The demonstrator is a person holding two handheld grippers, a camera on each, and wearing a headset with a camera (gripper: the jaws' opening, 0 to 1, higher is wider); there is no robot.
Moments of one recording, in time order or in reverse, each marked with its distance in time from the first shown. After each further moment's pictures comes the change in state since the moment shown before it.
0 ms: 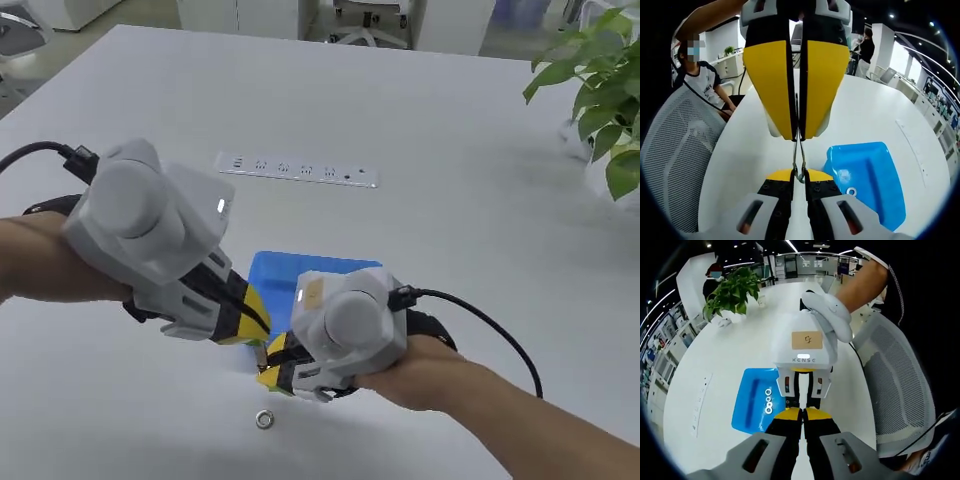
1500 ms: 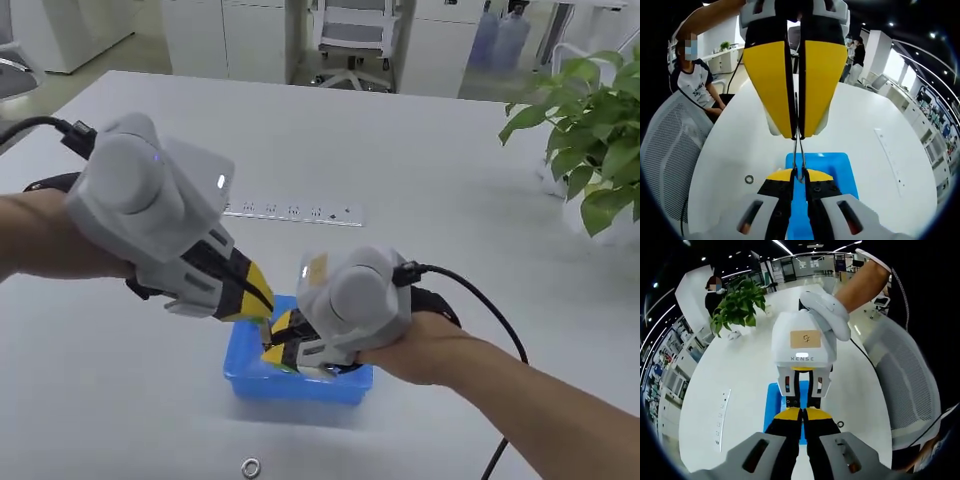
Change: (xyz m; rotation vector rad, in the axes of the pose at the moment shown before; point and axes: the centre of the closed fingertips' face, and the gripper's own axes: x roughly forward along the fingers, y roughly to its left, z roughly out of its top) left arm -0.017 0.050 0.029 0.093 -0.014 0.073; right arm -0.031 -0.059 0.016 -0.057 0.008 -0.088
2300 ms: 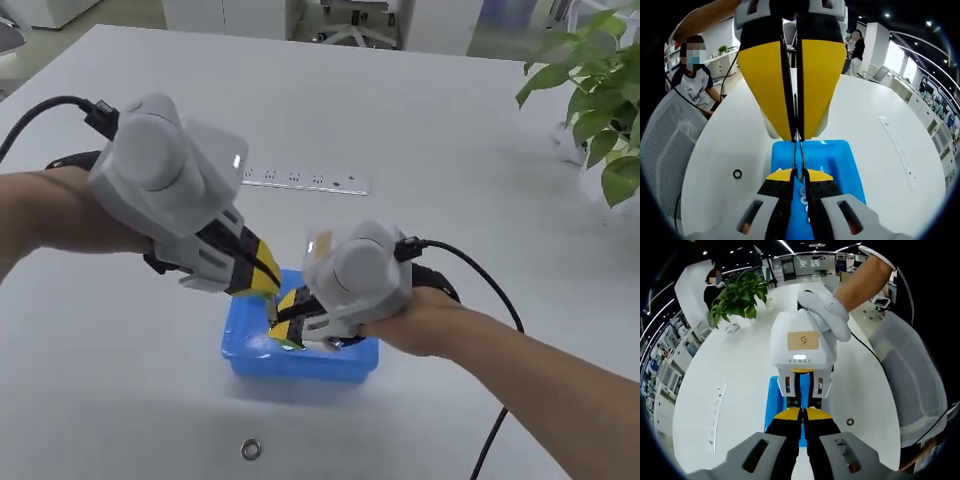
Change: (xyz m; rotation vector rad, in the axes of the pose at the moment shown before) left arm 0.029 0.021 -0.024 -0.032 0.008 -0.035; right arm 0.026 -0.015 -0.027 0.061 0.012 0.044
